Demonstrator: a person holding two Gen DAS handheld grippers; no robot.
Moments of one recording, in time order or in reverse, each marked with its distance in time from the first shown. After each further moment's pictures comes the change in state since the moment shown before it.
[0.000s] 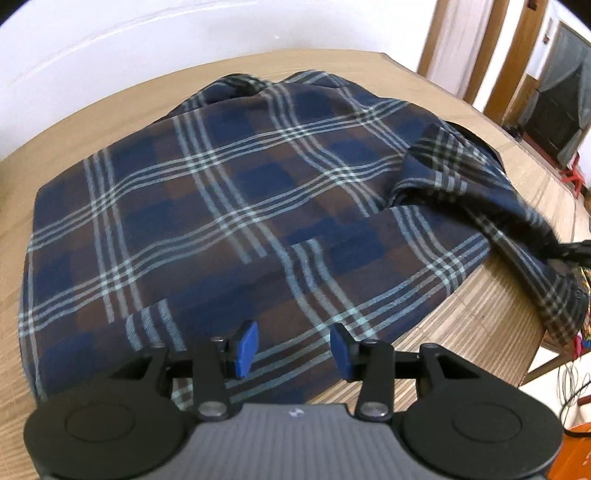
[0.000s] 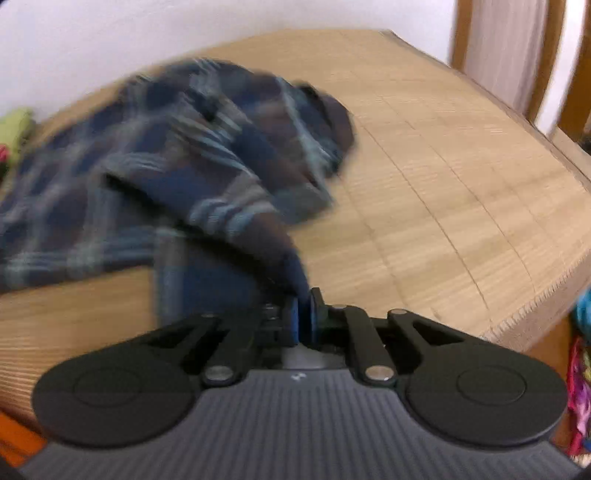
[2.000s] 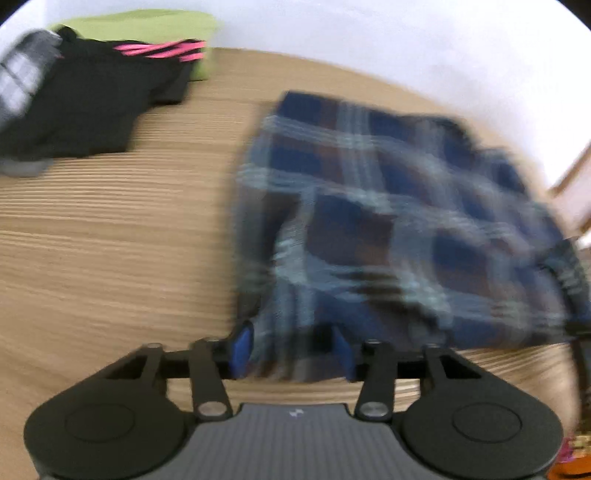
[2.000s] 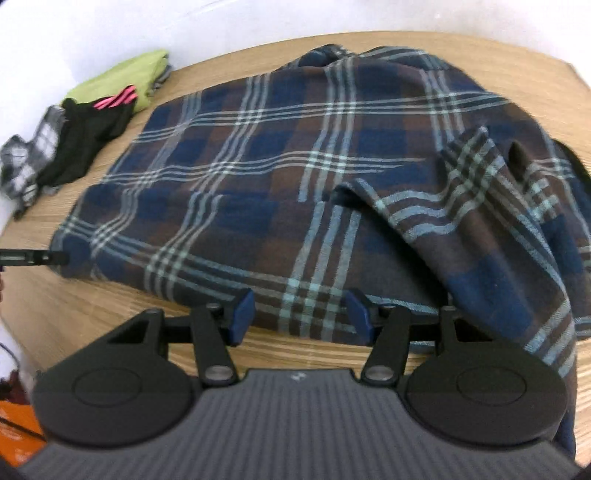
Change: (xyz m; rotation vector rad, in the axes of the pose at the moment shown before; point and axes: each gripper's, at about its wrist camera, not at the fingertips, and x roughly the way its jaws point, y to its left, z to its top) left arm -0.048 0.142 -0.119 -0.544 -0.120 0.112; right arm 0.063 0.140 0.039 -0.234 0.115 0.279
